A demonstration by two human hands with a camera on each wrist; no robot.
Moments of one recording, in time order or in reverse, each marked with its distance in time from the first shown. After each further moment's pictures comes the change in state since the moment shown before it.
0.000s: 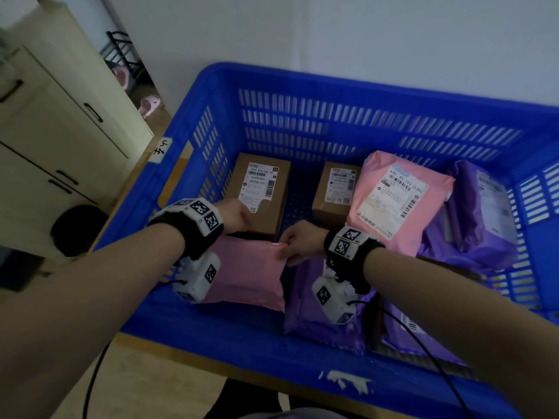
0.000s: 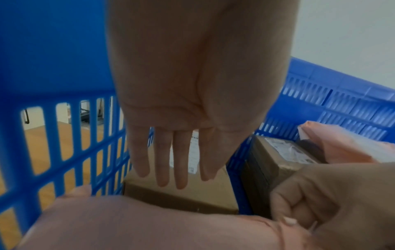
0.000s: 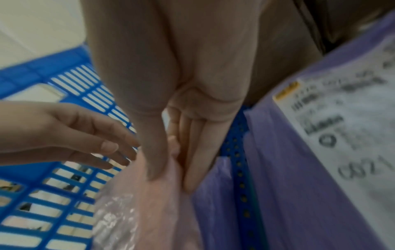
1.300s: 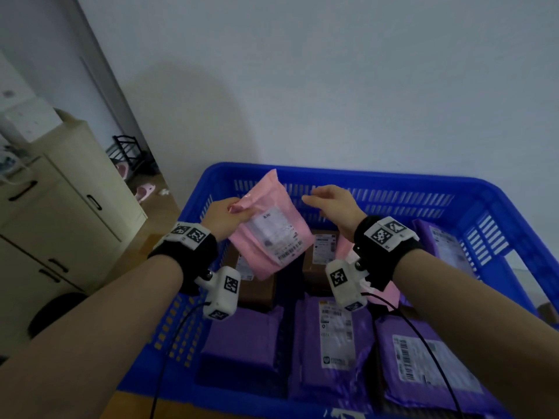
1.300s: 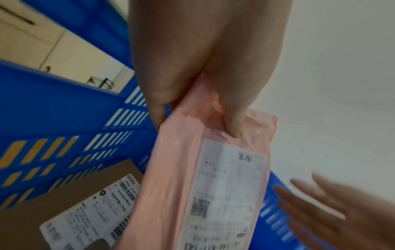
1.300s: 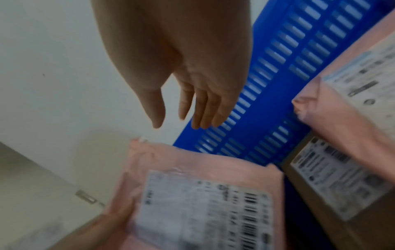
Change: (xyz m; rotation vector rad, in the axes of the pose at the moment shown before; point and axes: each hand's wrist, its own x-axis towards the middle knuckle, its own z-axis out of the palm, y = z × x) left_hand -0.028 0.031 -0.084 -0.666 0.556 0.304; right_hand -0.091 -0.095 -0.098 0.342 0.798 -0.379
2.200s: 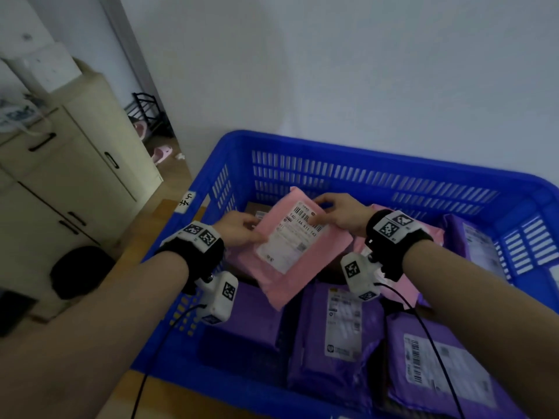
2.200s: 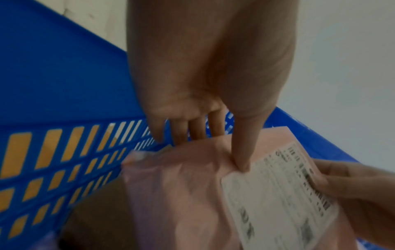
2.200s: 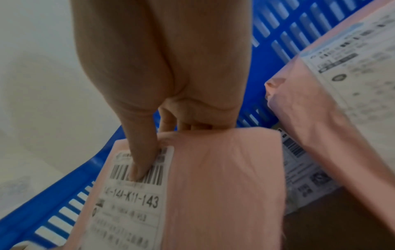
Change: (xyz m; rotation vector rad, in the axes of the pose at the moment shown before) left_hand -0.010 -0.048 0.017 0.178 -0.277 -0.298; right_hand 0.029 0.041 0.014 -0.313 -0.453 0.114
